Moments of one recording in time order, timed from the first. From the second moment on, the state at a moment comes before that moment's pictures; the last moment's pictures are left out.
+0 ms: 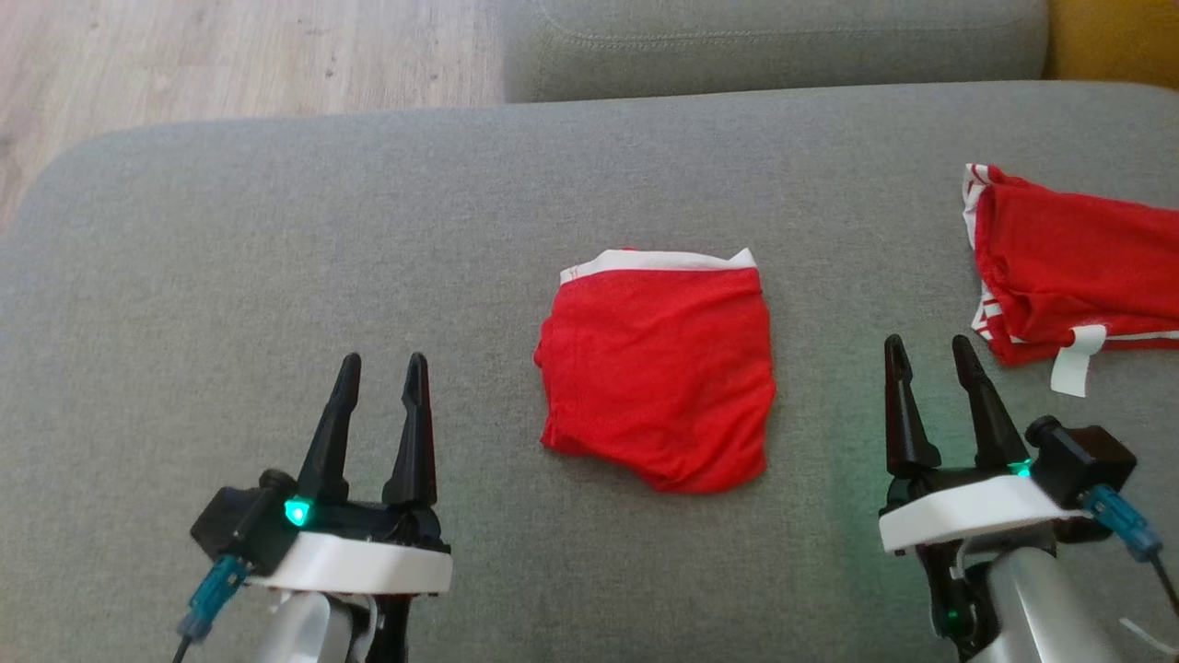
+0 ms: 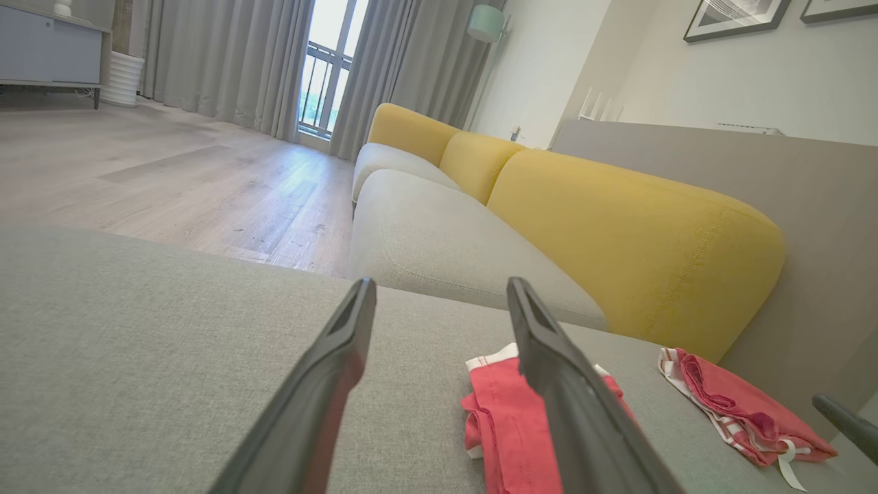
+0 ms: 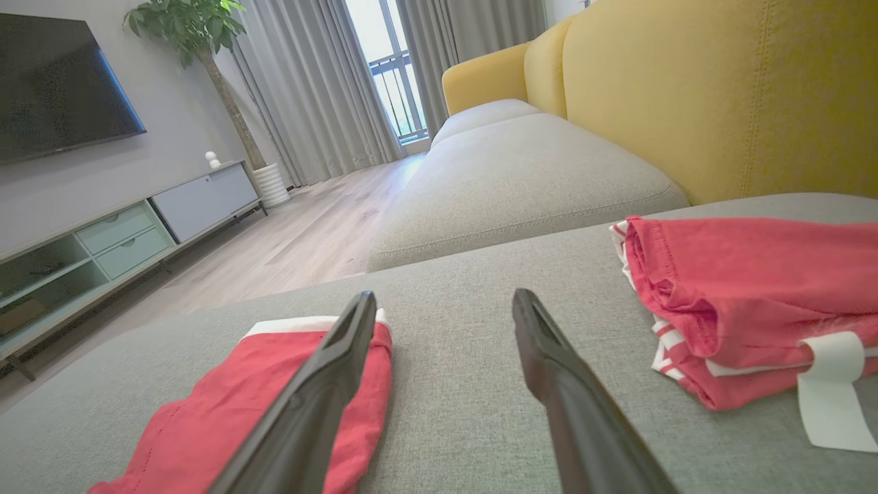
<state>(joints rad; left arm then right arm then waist) -0.09 0.06 -0.23 0.19 -0.42 -0.13 -0.26 -0.11 -0.05 0.07 0.32 0.29 0.13 -0.25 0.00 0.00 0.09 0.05</state>
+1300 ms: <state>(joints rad) -0.17 0.05 -0.29 0.22 -0.42 -0.13 -0.26 -0.40 -0.06 0.26 0.76 0.32 0.13 -0.17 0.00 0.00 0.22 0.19</state>
